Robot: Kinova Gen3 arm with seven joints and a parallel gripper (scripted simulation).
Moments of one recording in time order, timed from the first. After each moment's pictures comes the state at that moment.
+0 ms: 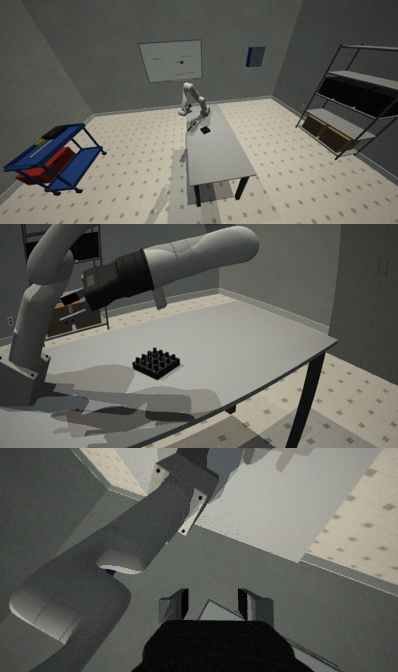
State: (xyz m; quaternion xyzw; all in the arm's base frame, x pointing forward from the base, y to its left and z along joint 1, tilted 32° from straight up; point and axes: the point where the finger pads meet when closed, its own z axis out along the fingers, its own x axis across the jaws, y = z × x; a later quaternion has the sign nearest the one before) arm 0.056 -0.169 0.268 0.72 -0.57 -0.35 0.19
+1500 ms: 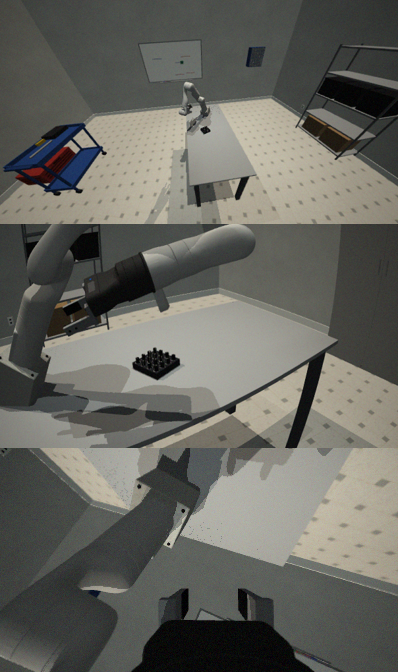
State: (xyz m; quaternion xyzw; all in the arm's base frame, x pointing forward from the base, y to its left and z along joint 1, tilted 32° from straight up) arm 0.066 -0.177 0.256 0.71 -0.60 -0.30 0.20
